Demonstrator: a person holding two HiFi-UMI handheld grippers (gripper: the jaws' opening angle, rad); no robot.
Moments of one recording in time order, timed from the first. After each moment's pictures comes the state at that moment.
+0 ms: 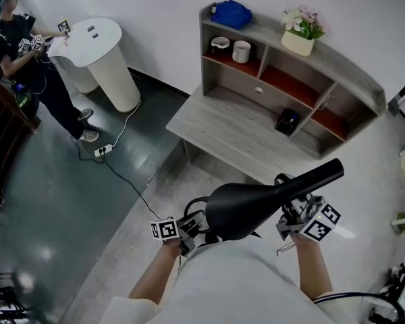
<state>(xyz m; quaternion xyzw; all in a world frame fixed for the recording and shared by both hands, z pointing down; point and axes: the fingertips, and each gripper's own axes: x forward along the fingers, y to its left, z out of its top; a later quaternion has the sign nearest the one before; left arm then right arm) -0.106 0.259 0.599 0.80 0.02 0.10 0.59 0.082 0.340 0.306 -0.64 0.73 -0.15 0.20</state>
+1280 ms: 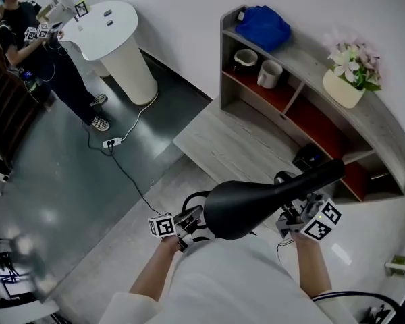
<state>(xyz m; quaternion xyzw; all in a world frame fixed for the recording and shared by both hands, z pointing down) 0.019 0.117 0.607 0.80 -0.07 0.05 0.59 0.236 0.158 0.327 -0.55 0.79 -0.19 0.21</state>
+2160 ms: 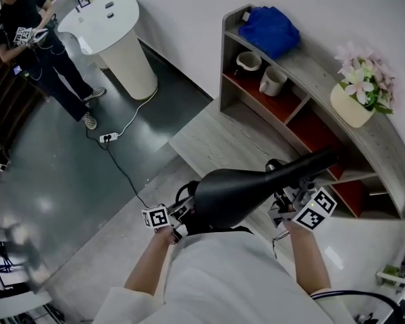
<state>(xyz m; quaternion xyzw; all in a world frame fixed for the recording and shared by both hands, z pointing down) 0.049 0.055 0.622 0.80 -0.11 0.03 0.59 0.272 0.084 0.339 -0.52 0.80 -0.19 0.20</state>
